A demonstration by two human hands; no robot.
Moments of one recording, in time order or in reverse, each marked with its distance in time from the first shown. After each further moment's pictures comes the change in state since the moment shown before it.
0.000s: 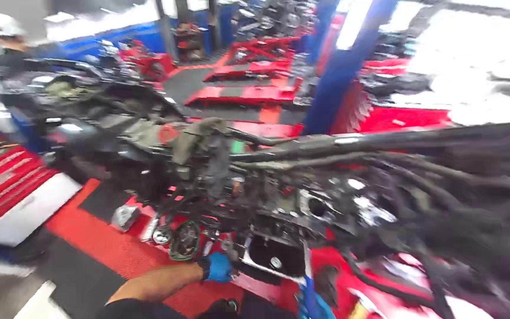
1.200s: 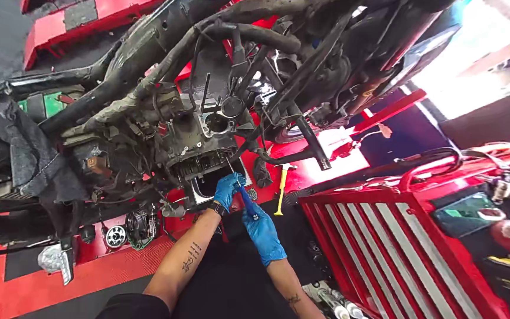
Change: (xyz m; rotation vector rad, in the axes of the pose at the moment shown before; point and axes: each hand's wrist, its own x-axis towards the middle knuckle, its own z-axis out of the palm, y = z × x) left_hand 0.173 0.166 -0.046 -1.730 0.266 -0.013; right_hand -0.028 0.011 0.025 0.388 0.329 -0.092
